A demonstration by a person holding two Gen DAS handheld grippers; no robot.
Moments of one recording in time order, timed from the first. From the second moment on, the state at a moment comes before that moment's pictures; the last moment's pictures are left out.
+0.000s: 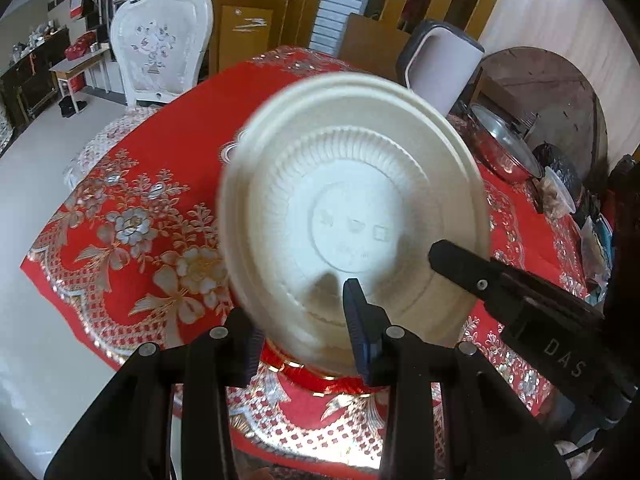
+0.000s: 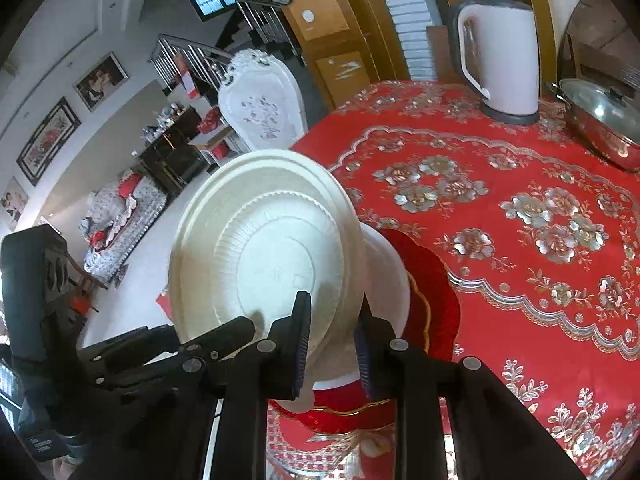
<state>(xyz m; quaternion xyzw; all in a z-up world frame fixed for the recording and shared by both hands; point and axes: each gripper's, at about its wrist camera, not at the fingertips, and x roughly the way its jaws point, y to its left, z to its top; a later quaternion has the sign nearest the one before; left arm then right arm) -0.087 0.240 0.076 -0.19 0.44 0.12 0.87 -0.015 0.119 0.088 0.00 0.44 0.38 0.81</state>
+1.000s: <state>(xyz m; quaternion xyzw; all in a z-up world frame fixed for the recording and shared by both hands) -0.075 0.247 0.076 -0.19 0.40 0.13 0.89 -0.012 0.095 0.089 0.03 0.45 0.38 0.81</state>
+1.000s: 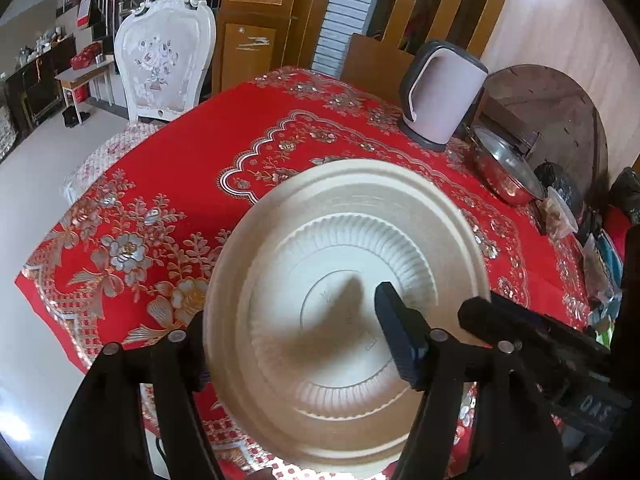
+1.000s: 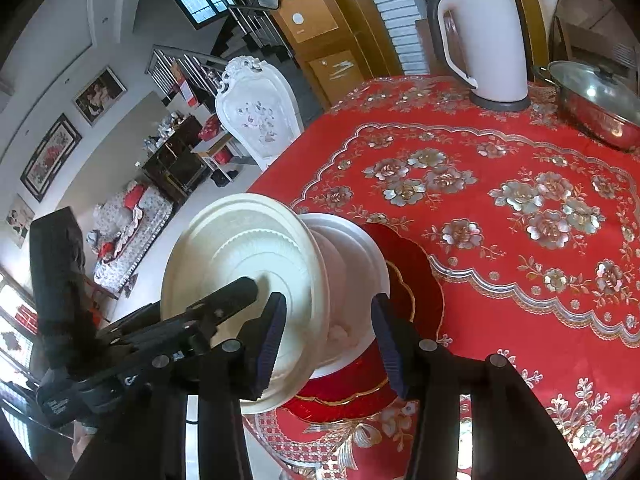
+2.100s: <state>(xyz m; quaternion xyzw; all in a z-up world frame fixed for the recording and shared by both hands) -0.041 0.262 0.077 -0.21 0.34 0.13 0.91 0.027 0.095 0.075 0.05 0.45 0.37 0.81</state>
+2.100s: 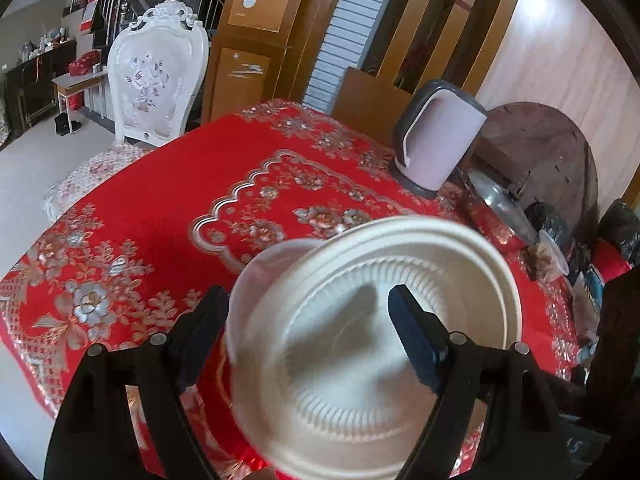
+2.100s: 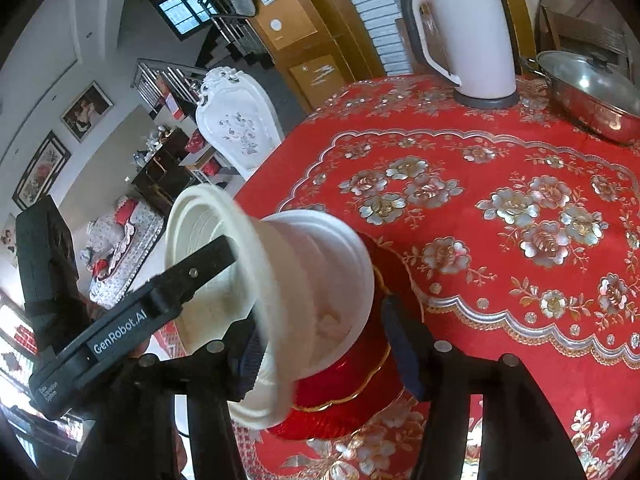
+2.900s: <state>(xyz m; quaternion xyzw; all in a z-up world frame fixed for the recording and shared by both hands) -0.133 0.204 0.091 -0.15 0.27 0.18 0.93 -0.065 0.039 0.107 0.00 0.33 0.27 0.90</state>
